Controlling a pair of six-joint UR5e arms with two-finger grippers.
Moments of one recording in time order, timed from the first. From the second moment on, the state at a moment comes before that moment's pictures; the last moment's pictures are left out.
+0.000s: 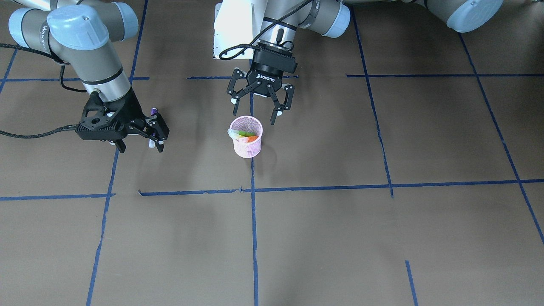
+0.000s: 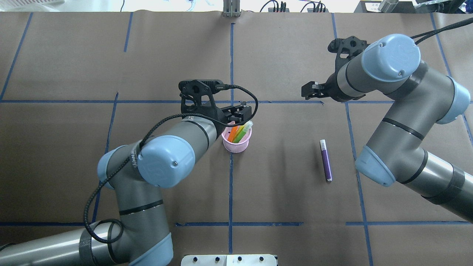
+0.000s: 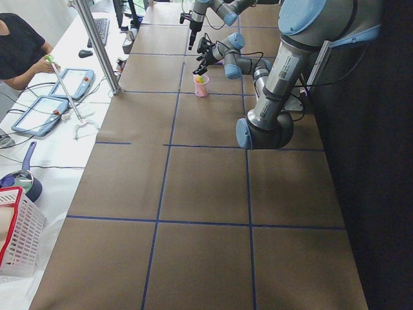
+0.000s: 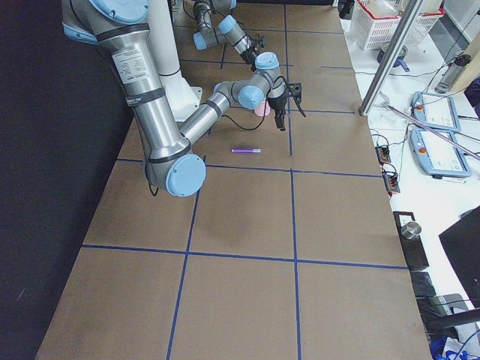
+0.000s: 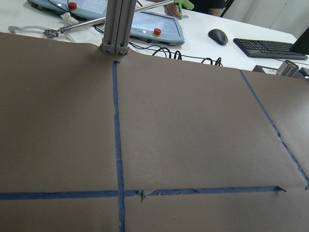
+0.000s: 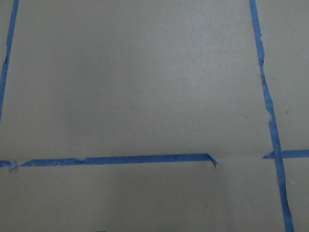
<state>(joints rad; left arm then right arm) -0.38 -2.22 -1.78 -2.02 -1.18 -1.18 0.75 -1.18 1.85 -1.43 1.89 1.11</state>
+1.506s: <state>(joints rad) -0.46 -2.11 -1.83 -2.06 -1.32 -1.15 0.73 -1.18 1.63 -1.56 2.28 0.91</state>
